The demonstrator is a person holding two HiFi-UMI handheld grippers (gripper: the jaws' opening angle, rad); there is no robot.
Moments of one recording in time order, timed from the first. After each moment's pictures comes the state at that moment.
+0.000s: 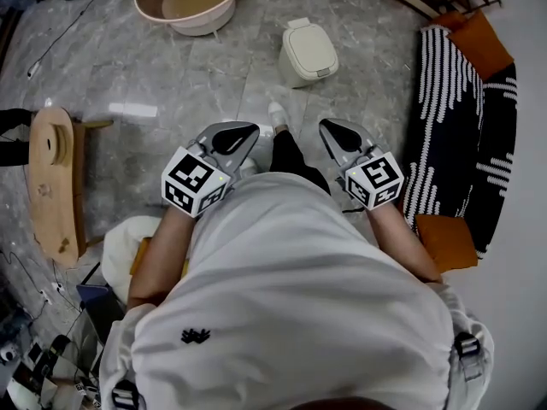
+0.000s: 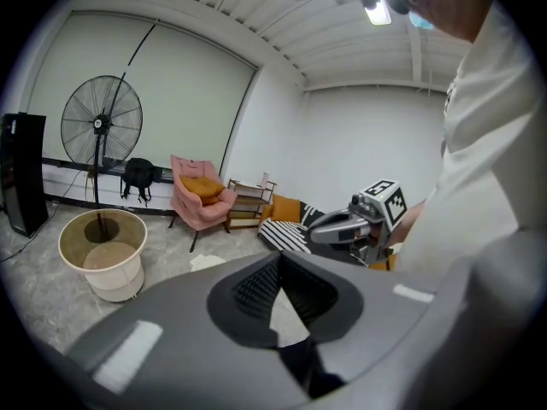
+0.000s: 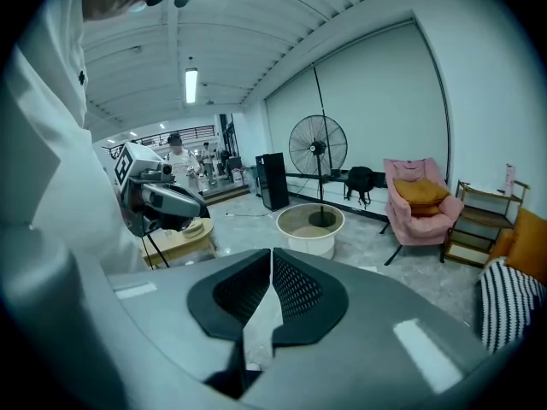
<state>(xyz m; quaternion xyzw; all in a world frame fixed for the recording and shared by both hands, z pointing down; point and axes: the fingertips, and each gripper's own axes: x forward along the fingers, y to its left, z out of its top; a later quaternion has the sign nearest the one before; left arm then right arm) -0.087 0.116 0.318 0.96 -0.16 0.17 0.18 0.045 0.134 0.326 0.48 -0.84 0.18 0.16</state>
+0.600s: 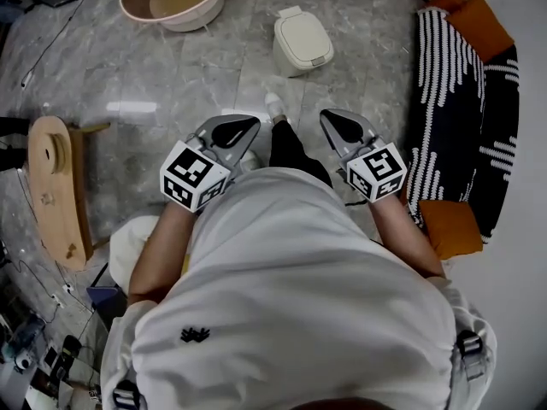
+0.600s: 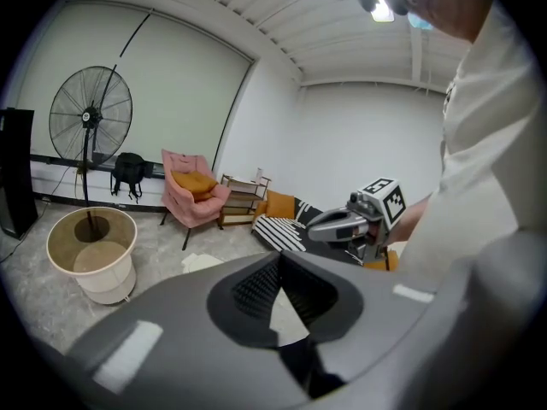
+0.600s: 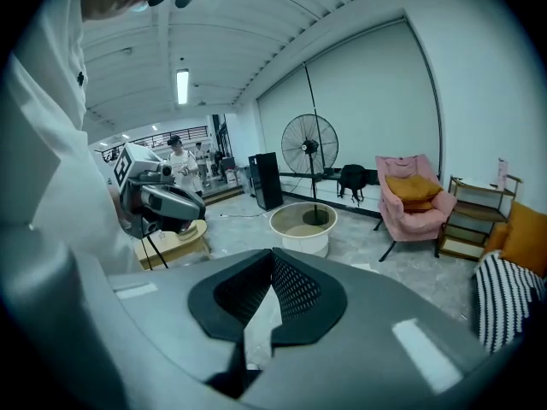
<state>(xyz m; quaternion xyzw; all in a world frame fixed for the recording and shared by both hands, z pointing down) -0.057 0.105 0.321 0.96 -0.13 0.19 0.18 0.070 0.125 0.328 0.49 -0.83 0.19 0.16</state>
